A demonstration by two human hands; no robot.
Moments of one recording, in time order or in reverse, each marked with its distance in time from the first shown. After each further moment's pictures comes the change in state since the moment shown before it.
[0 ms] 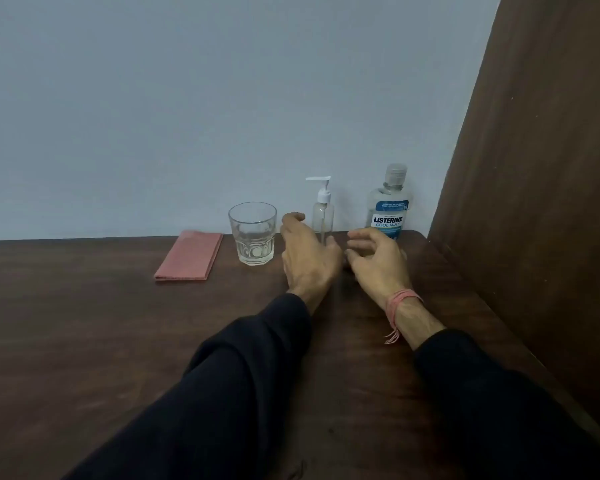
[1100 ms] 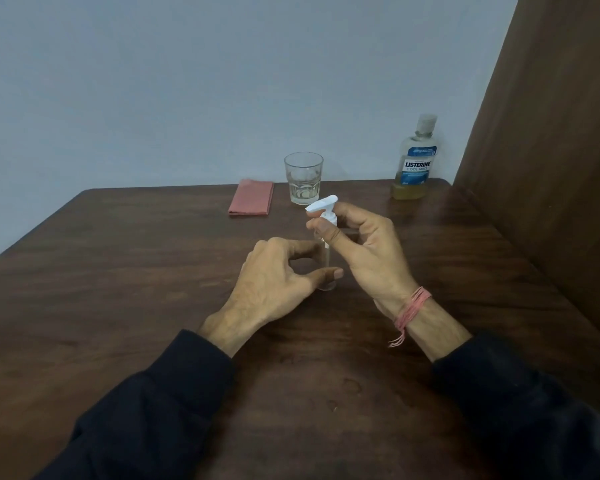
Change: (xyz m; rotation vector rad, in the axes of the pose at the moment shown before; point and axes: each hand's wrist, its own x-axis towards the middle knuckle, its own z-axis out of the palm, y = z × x) left_hand -0.157 -0.050 -0.217 0.187 -0.398 0.181; right_hand -0.188 -0.098 0.012 0.454 -0.297 -0.261
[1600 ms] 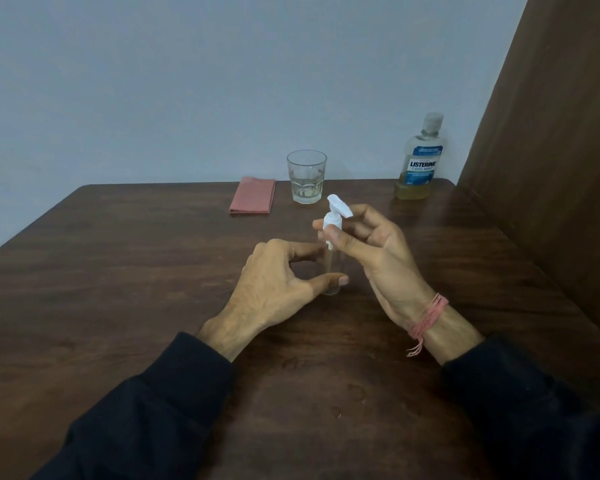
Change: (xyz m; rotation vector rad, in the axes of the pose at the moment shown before) left_hand -0.003 -0.005 0.000 -0.016 -0.013 0.015; right_hand -0.007 0.005 -0.010 0.287 -0.067 0.143
